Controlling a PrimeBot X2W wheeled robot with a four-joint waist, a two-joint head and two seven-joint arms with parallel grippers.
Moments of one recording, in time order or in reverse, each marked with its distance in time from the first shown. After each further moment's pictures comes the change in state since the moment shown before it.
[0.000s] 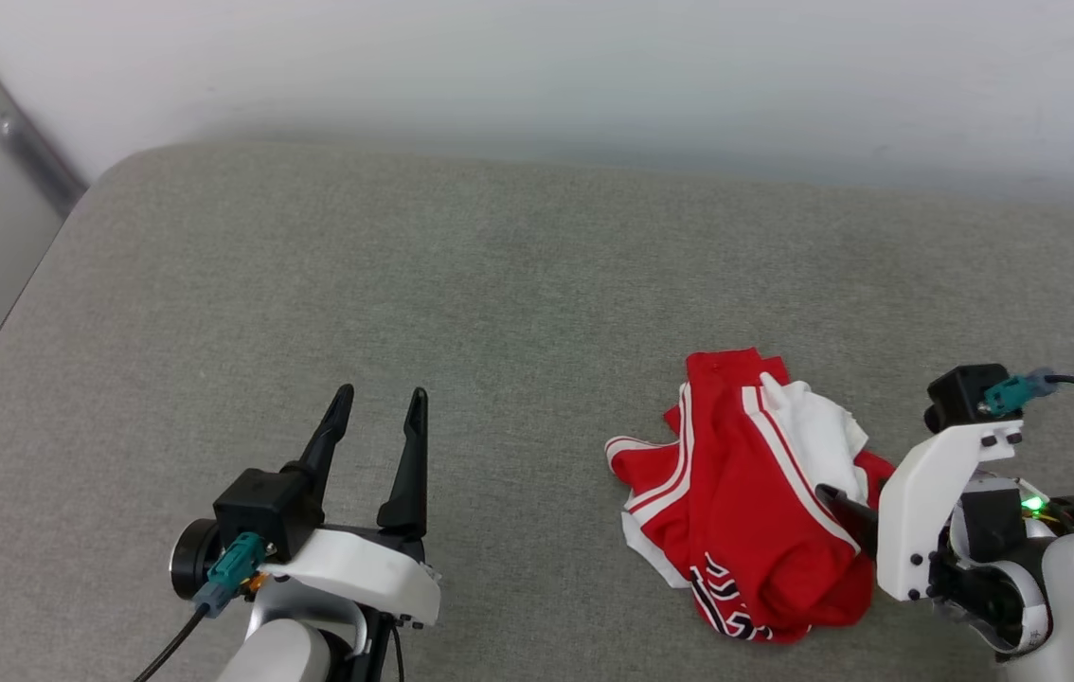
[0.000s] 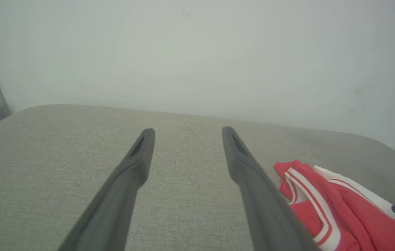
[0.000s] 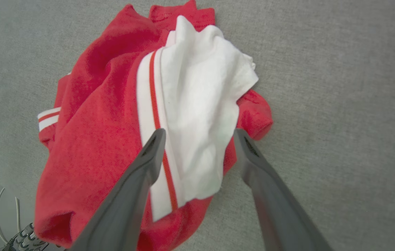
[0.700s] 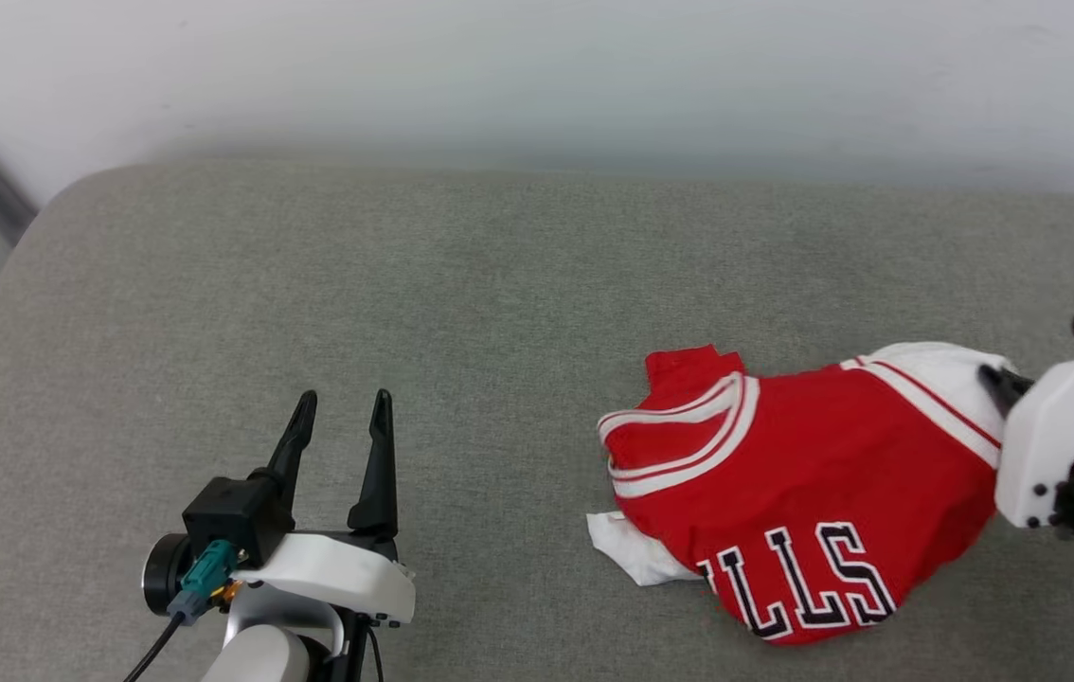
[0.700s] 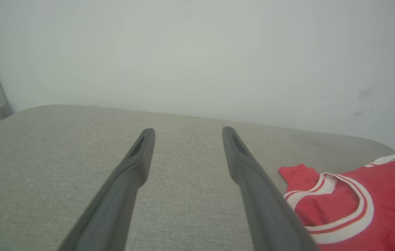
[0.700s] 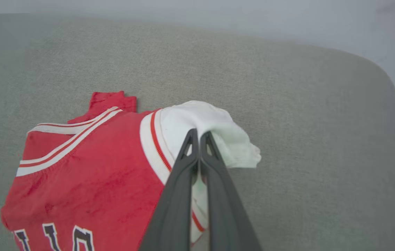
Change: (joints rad) left arm 0.012 -0.001 0.049 0.021 0.000 0.009 -0.018; right arm -0.079 -0.104 -0.068 -0.097 -0.064 0.000 -0.063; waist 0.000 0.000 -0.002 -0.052
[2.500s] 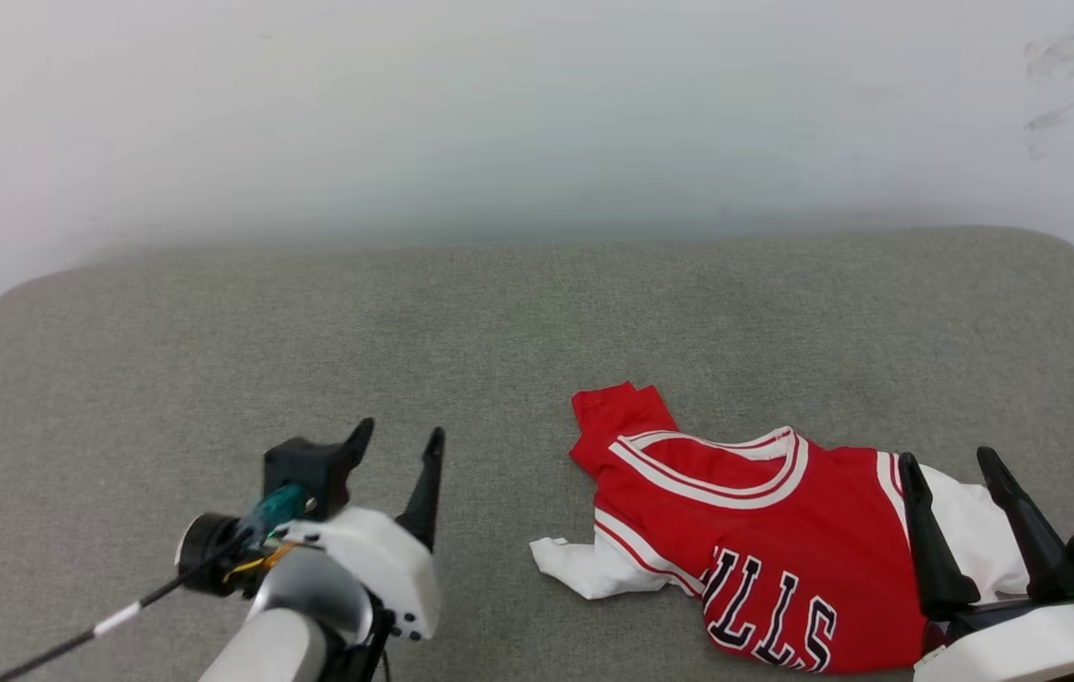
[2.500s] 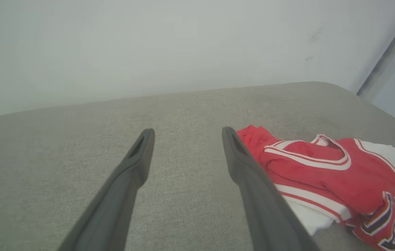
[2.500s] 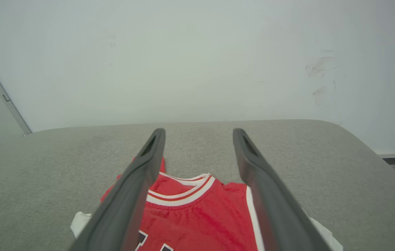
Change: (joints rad) left arm -0.024 0.084 -0.103 -0.036 -0.003 0.012 0.283; right arm 0.458 0.195 0.013 -0.262 -0.099 0.000 -0.719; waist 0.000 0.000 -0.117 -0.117
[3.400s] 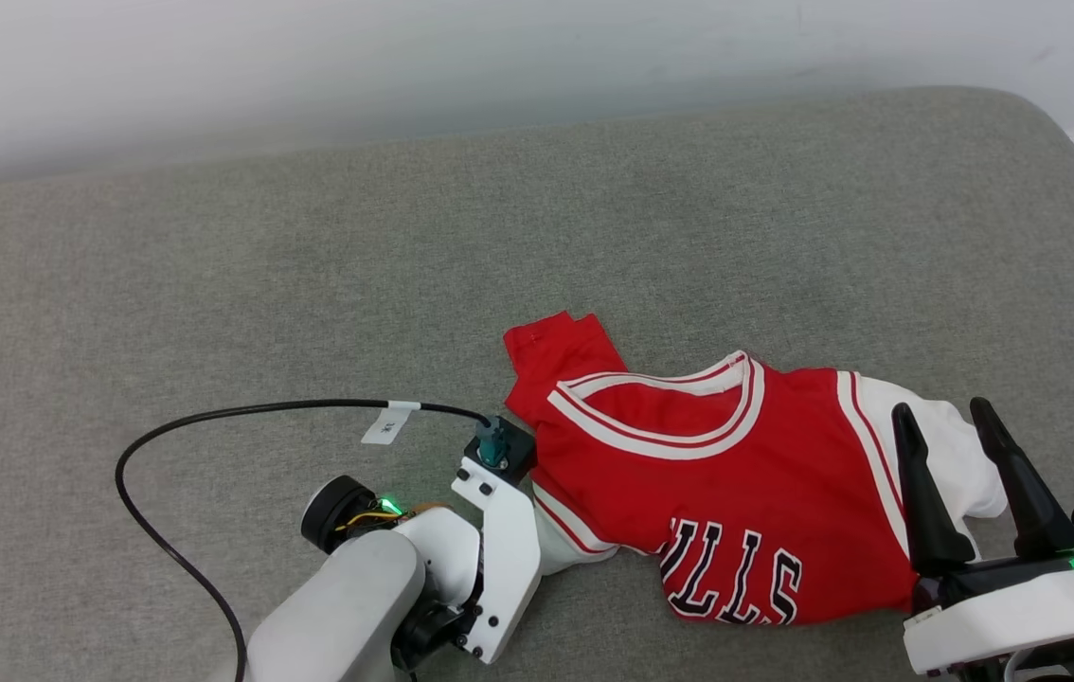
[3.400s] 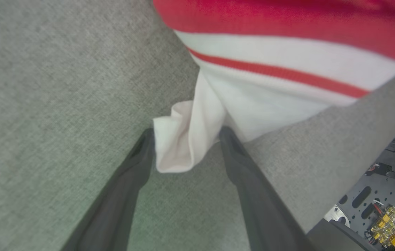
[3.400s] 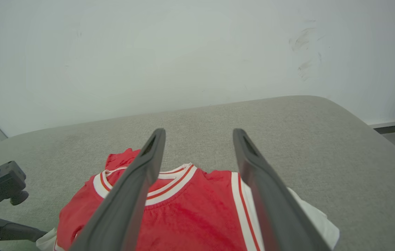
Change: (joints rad) left arm -0.321 -0.061 -0.330 0.311 -0.057 -0.243 0.726; right arm -0.076 0.004 0.021 0.005 0.055 0.000 -0.043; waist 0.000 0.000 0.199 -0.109
